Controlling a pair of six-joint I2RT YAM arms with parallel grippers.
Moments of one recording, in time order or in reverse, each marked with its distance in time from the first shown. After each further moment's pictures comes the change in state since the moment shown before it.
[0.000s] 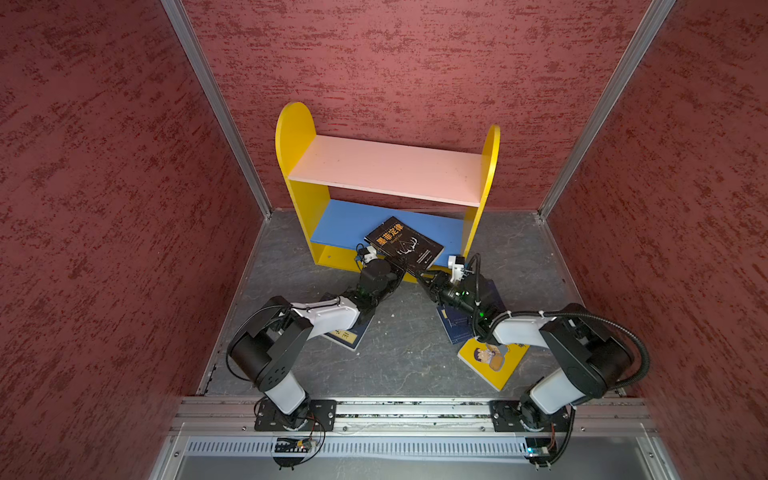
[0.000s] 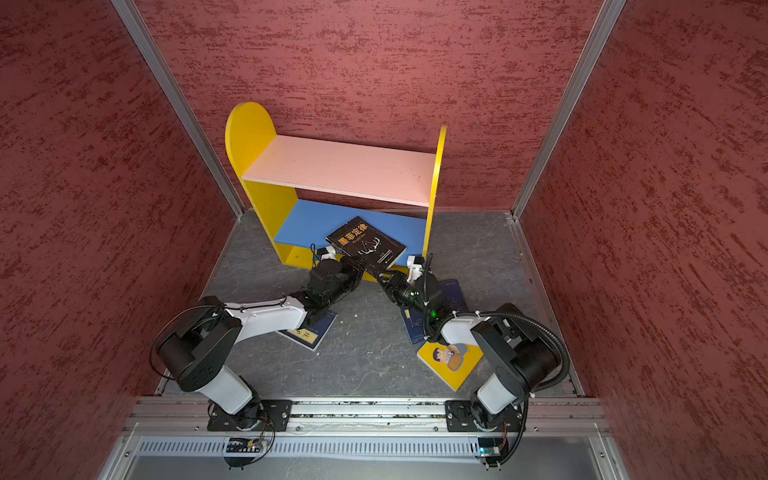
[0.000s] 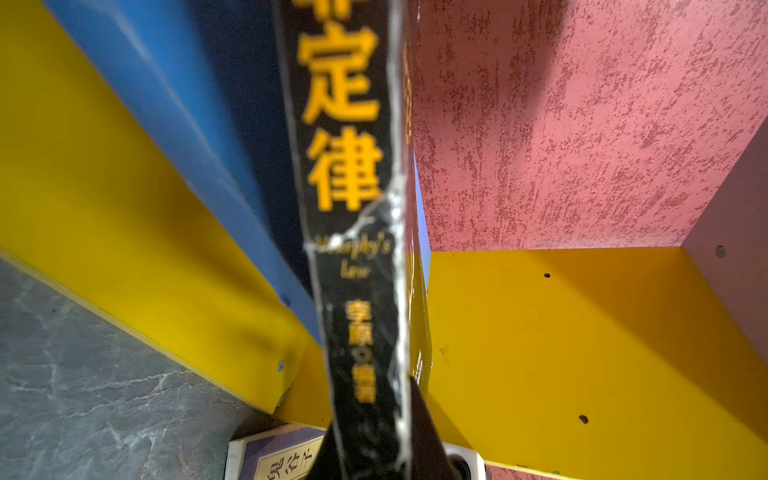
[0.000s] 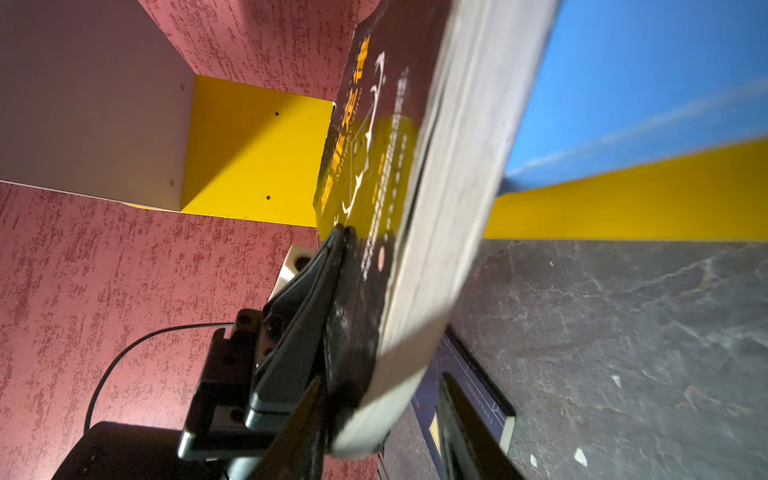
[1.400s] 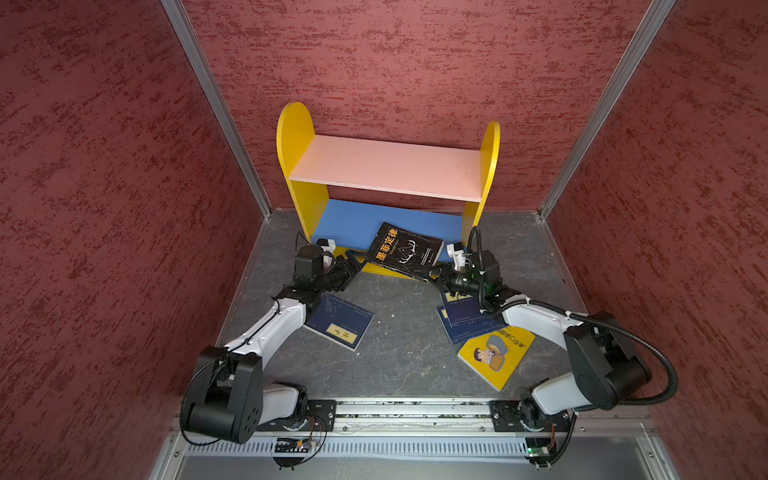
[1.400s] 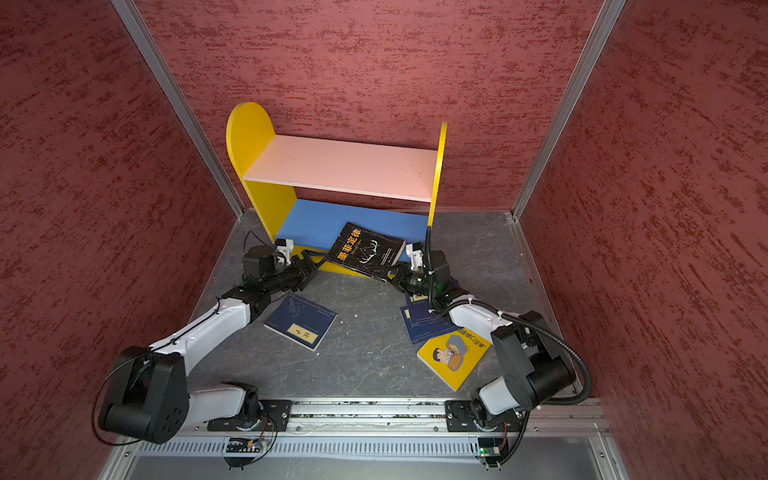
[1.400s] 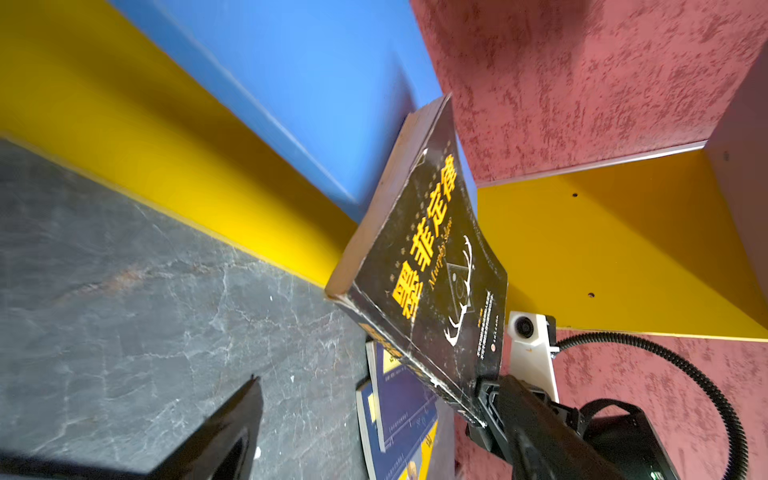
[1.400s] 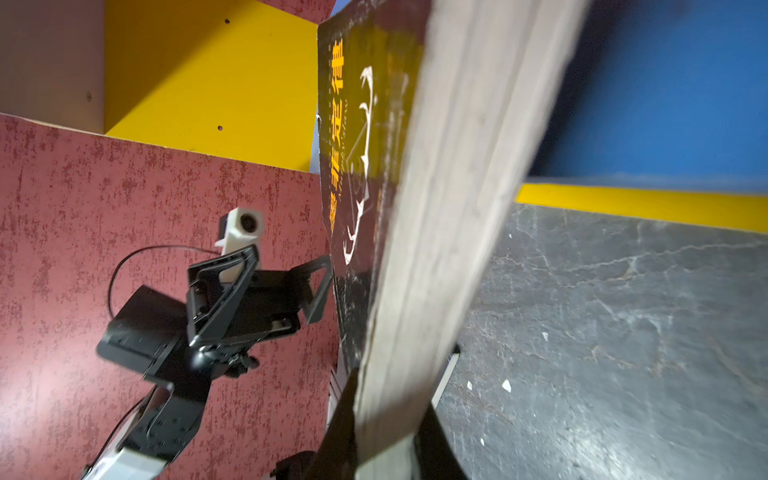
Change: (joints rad) left arm 0.505 -0.306 -0.076 -0.466 0.727 0.460; right arm -0.150 -0.109 0.181 -0.536 -0.324 -0.285
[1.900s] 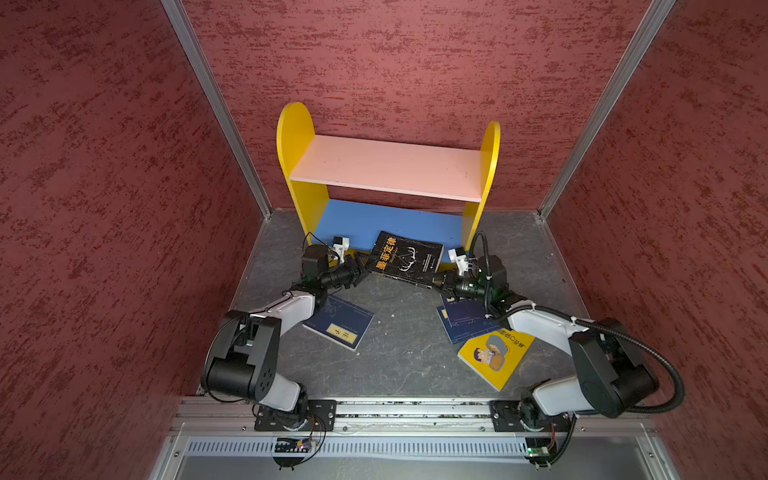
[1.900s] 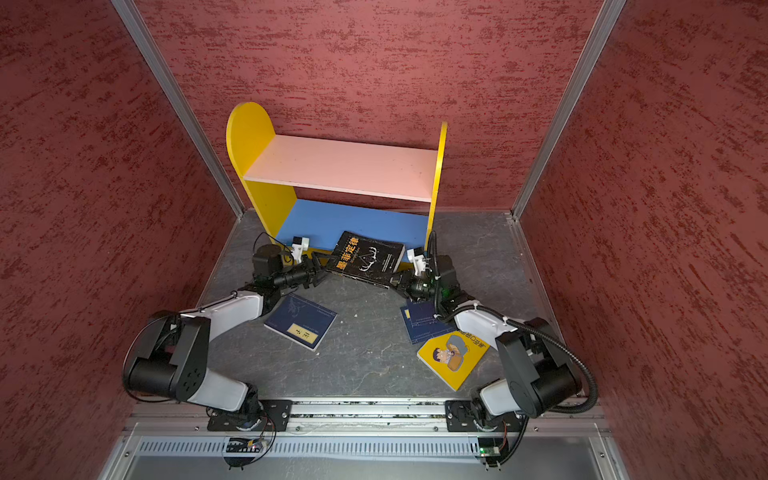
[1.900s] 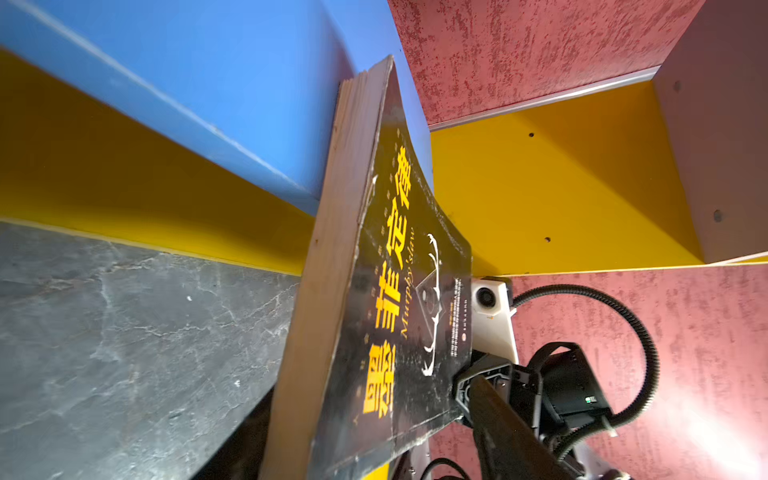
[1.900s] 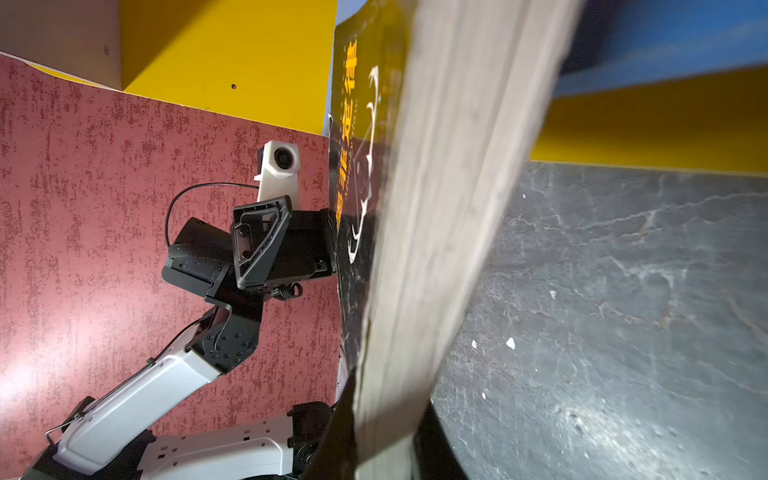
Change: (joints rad) left arm 0.000 0.181 -0.012 0.325 0.222 -0.072; right arm -0.027 -0.041 -0.071 0.049 -0.109 0.008
